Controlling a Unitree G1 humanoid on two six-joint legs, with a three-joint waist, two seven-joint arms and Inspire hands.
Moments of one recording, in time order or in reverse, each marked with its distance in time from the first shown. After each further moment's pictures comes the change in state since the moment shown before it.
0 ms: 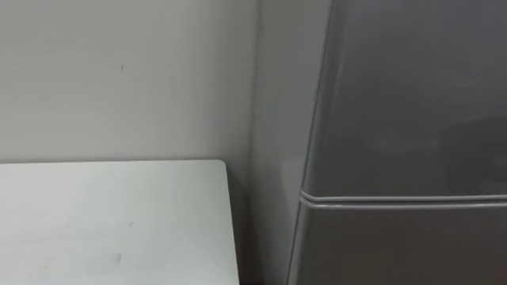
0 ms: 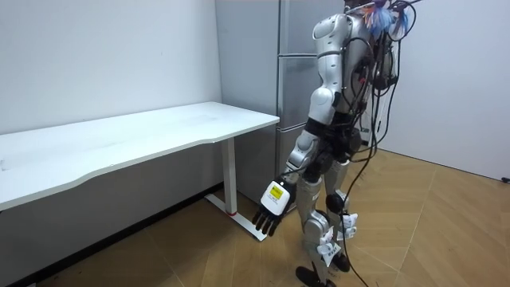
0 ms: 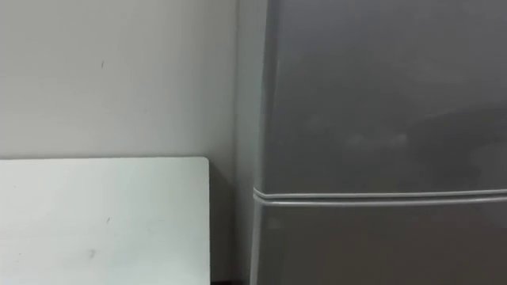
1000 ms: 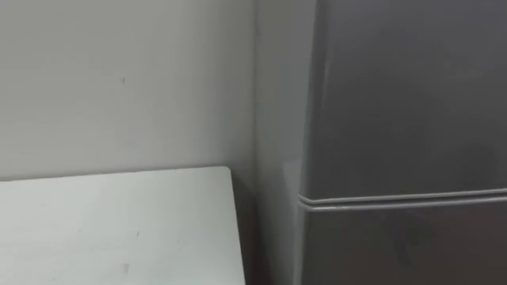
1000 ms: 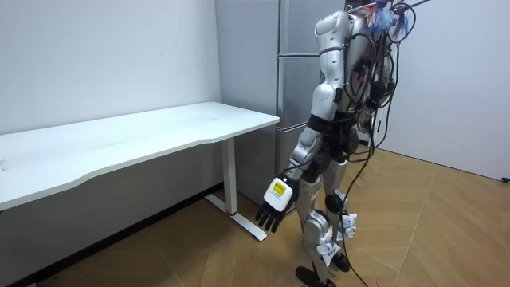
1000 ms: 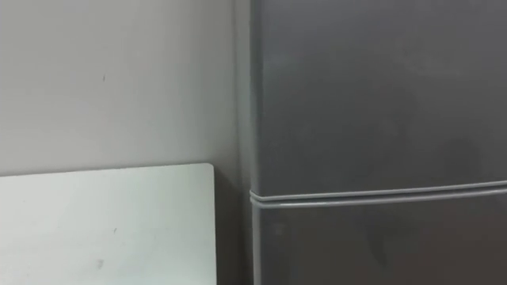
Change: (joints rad) left arm 0.026 -0.043 -0.099 0.005 -0.032 -0.006 0.017; right arm 0.057 0.123 0.288 0.697 0.185 -0.021 0.064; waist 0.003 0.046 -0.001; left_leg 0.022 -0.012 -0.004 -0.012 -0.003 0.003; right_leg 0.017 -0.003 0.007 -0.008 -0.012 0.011
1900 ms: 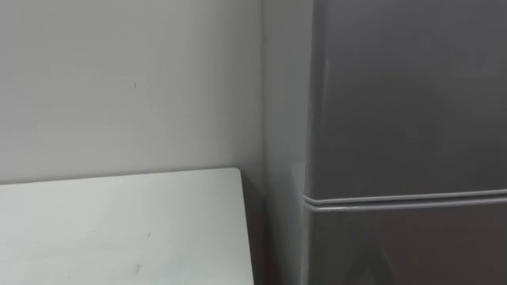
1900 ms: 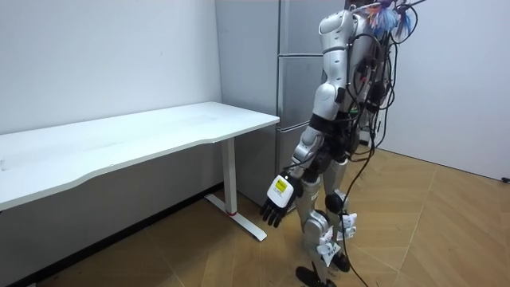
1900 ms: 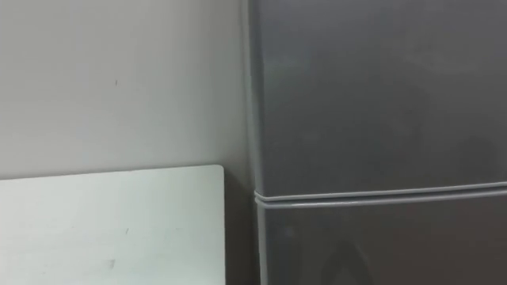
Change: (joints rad) left arm -0.042 -0.014 -0.102 0.005 0.039 0.002 -0.041; right arm -0.043 0.028 0.223 0.236 -0.202 0.040 0.448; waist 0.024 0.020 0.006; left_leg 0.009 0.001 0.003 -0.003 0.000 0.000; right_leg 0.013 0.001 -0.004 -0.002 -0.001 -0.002
